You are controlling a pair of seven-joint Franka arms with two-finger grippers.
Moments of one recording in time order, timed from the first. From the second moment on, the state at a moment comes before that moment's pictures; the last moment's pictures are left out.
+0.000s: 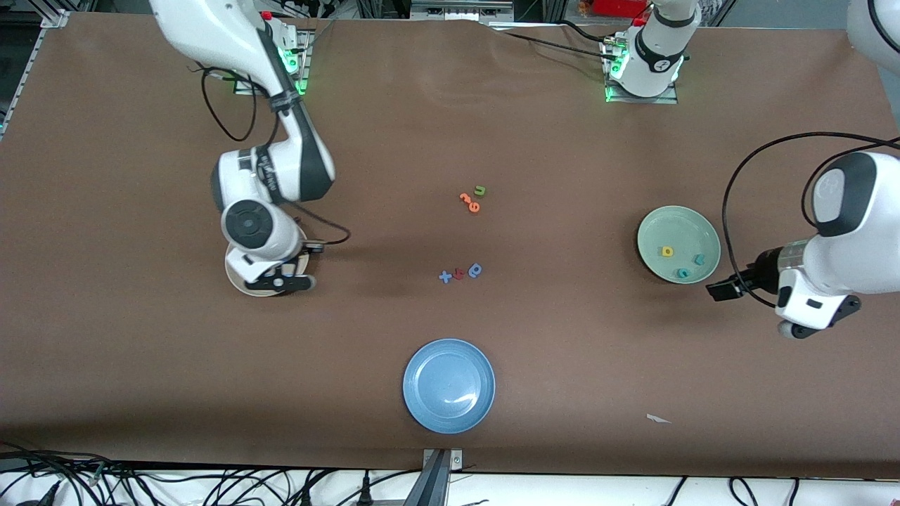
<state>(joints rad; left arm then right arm) 0.45 0.52 -0.53 -1.45 0.19 1.77 -0.51 0.65 0.56 -0.41 -1.81 0.12 2.07 0.16</state>
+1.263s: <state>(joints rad) 0.49 0.34 -0.52 -1.44 0.19 1.64 -0.08 0.59 0.31 -0.46 -1.55 0.13 1.71 0.08</state>
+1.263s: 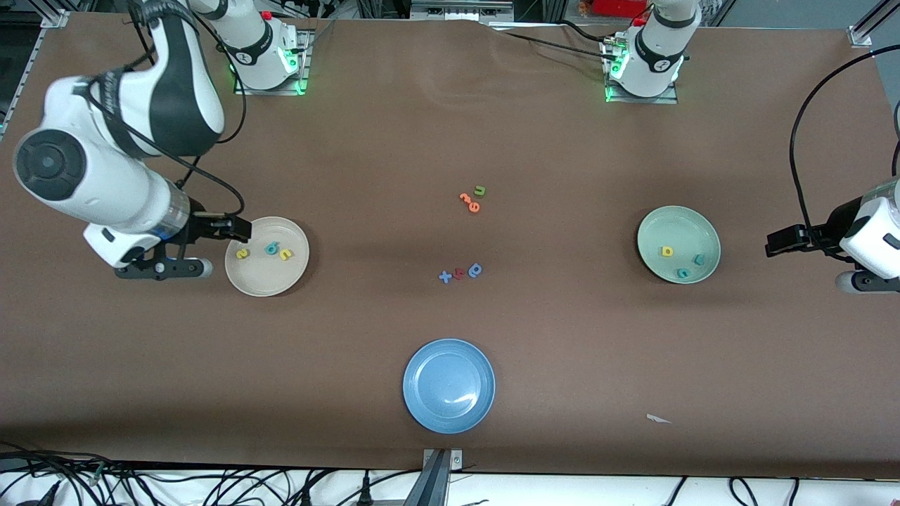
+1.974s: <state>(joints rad) 0.49 0.34 -0.52 -1.44 0.19 1.63 -0.08 0.13 0.14 -0.09 -1.54 0.04 1.70 0.03</state>
